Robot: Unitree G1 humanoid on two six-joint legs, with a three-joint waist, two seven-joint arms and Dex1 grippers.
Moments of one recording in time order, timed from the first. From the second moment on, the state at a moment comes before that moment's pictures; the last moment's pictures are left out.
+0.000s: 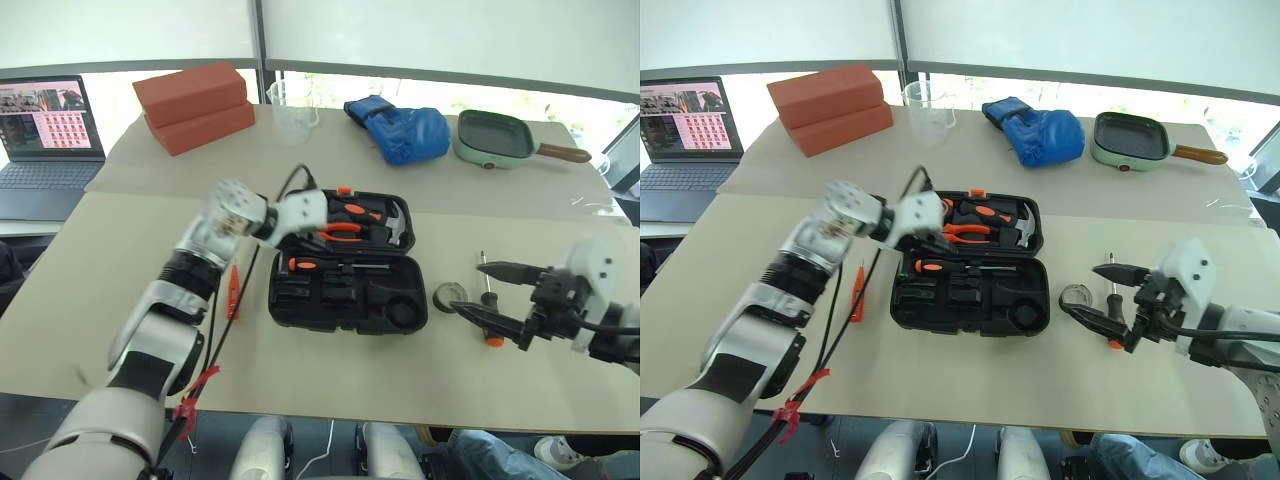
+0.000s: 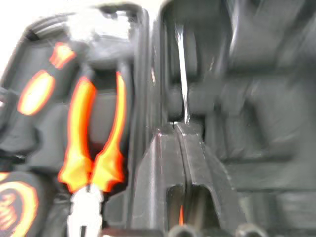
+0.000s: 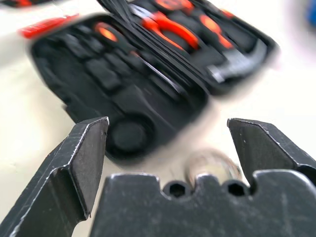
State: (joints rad) left arm -0.99 0.52 -0.21 0.38 -0.13 0.34 -1.45; right arm 0.29 -0.88 -0.63 -0.54 0.71 0.69 0.85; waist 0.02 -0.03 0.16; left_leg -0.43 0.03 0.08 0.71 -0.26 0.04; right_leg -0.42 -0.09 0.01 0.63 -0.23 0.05
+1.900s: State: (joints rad) left arm -0.53 1.01 0.04 -0.35 -0.68 0.80 -1.35; right arm -0.38 -0.82 -0.08 -0.22 0.64 0.66 0.96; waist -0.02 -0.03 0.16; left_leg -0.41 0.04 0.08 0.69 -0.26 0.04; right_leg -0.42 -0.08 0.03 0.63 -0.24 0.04
